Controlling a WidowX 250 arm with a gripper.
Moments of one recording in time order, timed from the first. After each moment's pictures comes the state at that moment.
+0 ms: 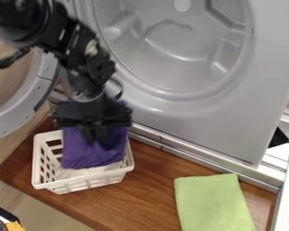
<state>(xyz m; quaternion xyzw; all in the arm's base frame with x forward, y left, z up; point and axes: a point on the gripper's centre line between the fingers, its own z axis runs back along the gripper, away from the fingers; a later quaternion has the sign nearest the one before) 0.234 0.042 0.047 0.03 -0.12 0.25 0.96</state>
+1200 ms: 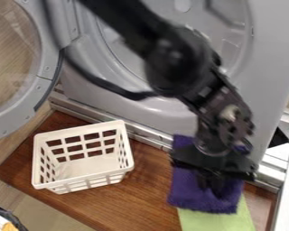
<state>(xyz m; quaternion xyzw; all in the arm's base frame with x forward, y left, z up) 0.262 -0.123 0.002 -0.04 -0.13 0.10 0.99</state>
